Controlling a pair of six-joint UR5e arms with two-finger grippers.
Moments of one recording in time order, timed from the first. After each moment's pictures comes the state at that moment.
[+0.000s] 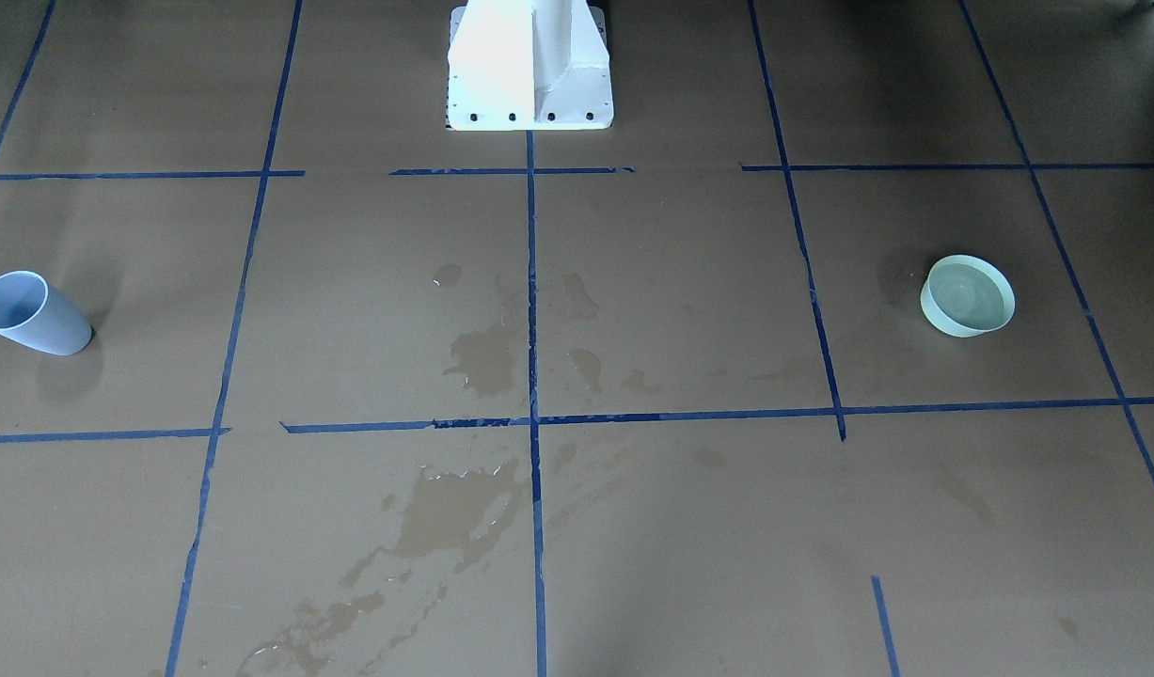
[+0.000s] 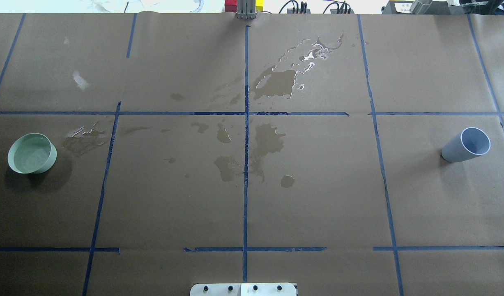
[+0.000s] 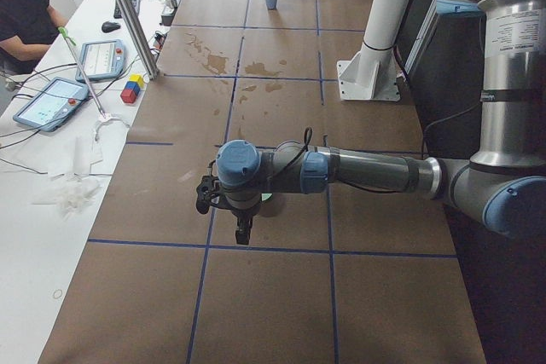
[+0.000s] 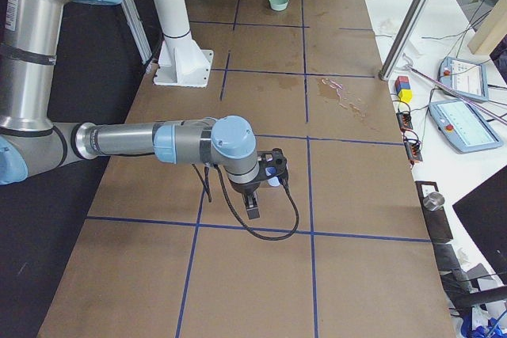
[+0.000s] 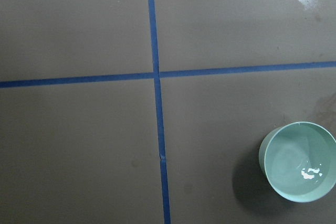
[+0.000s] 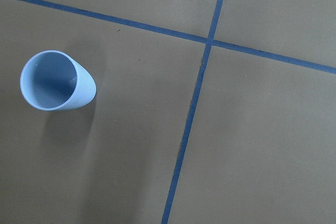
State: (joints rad) left arm -1.62 -1.47 -1.77 -1.45 -2.44 0.10; right arm 1.69 -1.84 1.94 -1.65 2.40 -0.30
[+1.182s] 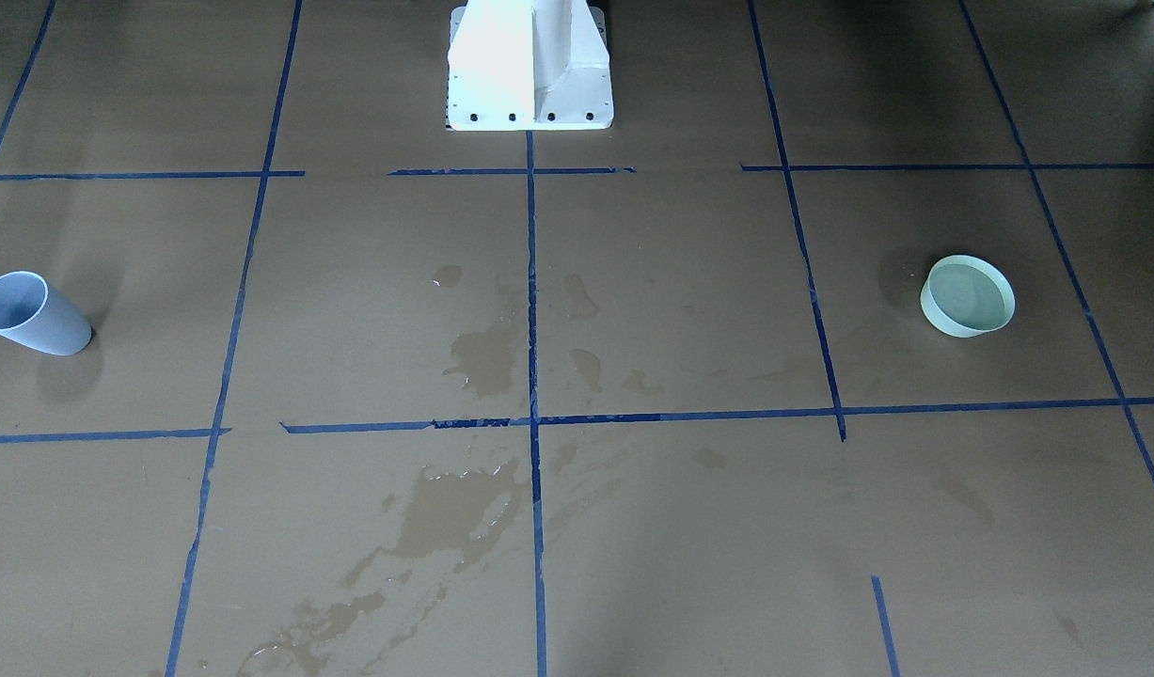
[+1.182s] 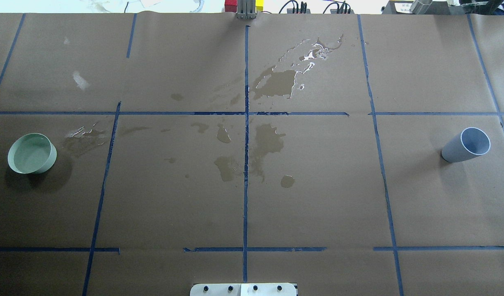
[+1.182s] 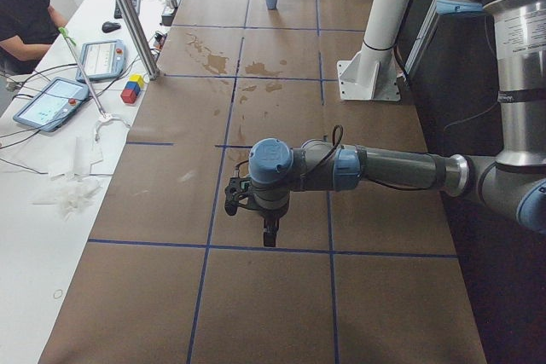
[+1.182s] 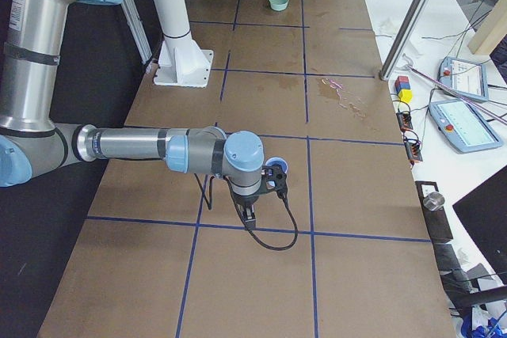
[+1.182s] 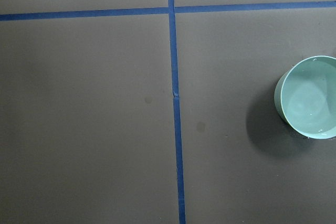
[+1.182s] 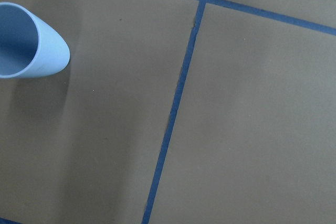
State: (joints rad) left arm -1.61 -1.35 -1.89 -1.44 -2.40 0.11; right arm 1.59 -1.84 1.88 -1.66 2.35 -0.30
